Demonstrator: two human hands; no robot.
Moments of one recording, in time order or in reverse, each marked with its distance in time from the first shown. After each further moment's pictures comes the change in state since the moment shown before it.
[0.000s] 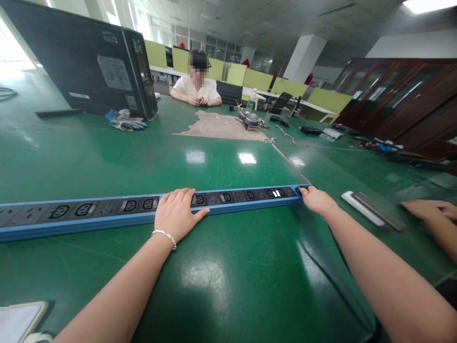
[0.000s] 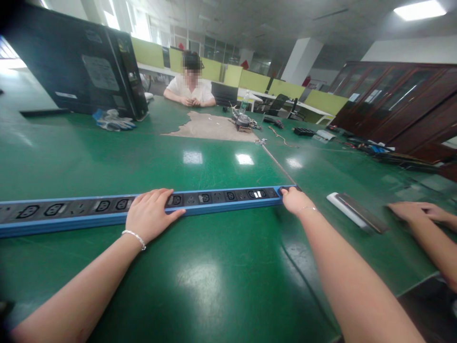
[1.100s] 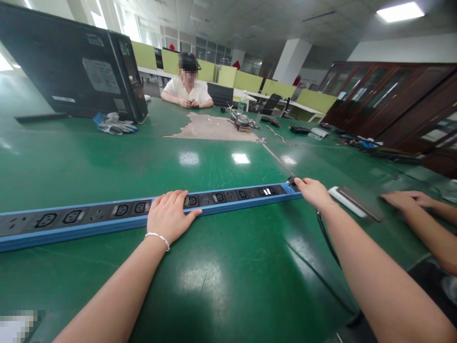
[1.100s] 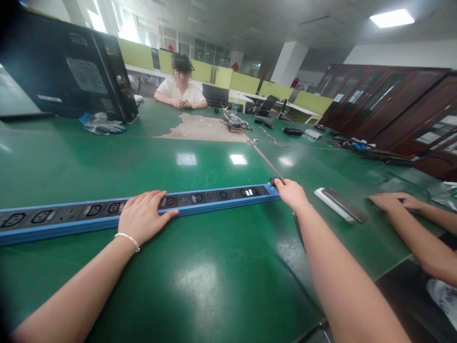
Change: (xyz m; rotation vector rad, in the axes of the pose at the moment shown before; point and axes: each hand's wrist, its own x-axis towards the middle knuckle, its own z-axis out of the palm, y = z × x) left_hand 0.000 -0.001 0.000 0.001 -0.006 -0.003; right_hand -0.022 -0.002 -0.033 0.143 0.130 -0.037
